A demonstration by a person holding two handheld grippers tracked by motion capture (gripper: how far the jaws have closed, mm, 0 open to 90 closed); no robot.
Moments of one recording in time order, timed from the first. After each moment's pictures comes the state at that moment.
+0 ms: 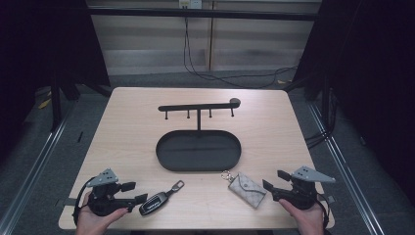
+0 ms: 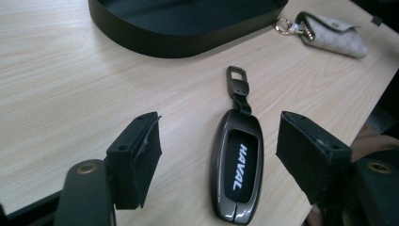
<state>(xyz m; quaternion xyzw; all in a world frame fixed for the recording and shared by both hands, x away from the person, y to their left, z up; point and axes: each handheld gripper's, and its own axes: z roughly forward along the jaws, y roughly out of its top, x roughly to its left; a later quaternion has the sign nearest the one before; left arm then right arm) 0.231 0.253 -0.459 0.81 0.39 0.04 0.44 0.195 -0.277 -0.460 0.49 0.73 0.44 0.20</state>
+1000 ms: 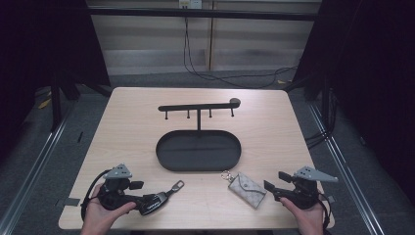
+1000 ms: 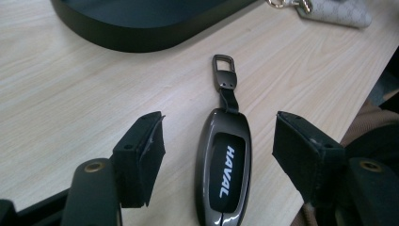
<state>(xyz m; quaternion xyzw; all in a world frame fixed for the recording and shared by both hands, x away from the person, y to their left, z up) 0.244 0.222 -0.446 0.86 0.36 0.01 0.37 0.195 -0.282 -0.461 0.51 0.72 0.44 0.18</state>
